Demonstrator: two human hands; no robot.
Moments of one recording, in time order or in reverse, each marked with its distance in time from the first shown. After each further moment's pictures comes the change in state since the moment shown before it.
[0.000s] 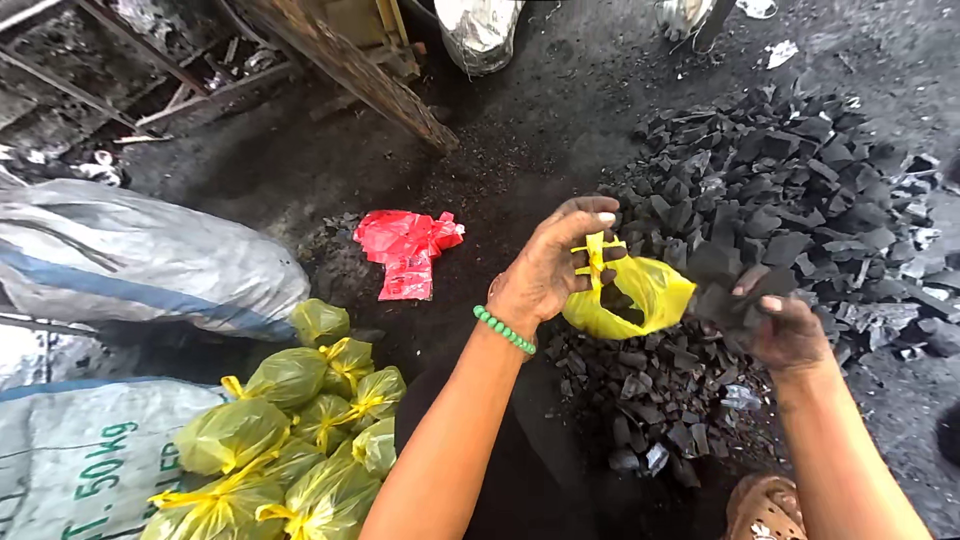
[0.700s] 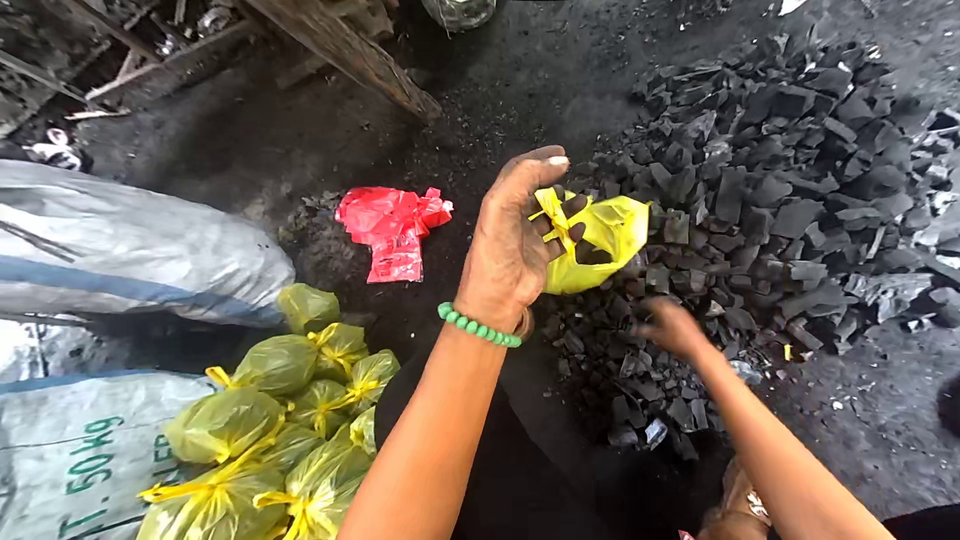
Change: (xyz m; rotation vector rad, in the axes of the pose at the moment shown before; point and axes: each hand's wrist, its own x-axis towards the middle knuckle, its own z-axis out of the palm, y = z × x) left_hand -0.003 0.006 0.002 -0.112 0.323 0.107; right_hand -0.003 0.121 -0.008 -1.181 -0.042 0.520
